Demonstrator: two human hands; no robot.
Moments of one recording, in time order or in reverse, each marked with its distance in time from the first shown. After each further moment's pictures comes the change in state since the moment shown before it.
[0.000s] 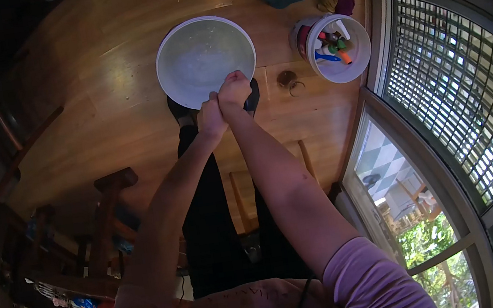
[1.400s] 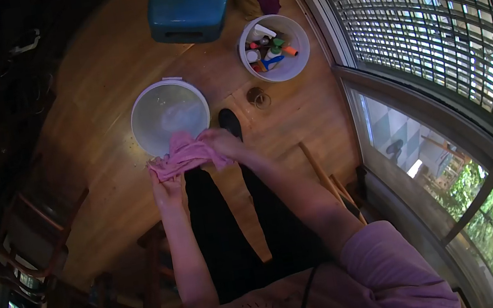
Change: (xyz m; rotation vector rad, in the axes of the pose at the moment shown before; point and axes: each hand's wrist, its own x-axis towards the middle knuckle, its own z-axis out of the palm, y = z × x) left_hand -0.069 0.016 -0.062 -1.582 0.335 -0.425; right_hand -0.004 0.012 -0.167 0.803 -0.923 0.280
